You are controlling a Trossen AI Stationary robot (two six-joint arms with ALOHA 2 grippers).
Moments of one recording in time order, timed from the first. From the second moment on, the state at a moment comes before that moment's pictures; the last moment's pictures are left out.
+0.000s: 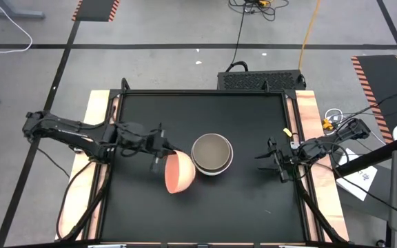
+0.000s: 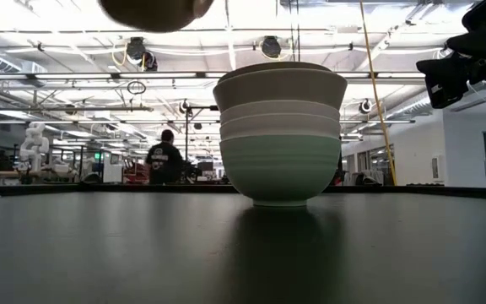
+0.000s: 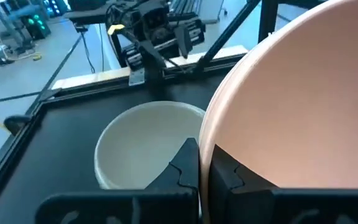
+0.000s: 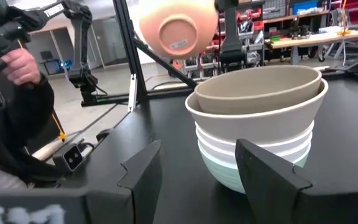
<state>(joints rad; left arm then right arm) -0.13 1.09 0.82 -0.03 0.00 0.14 0.43 0.08 0.02 0.01 0.26 0.18</state>
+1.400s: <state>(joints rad) 0.33 1.53 1.43 -0.56 0.40 0.08 0.43 0.10 0.02 0.01 0.26 0.16</state>
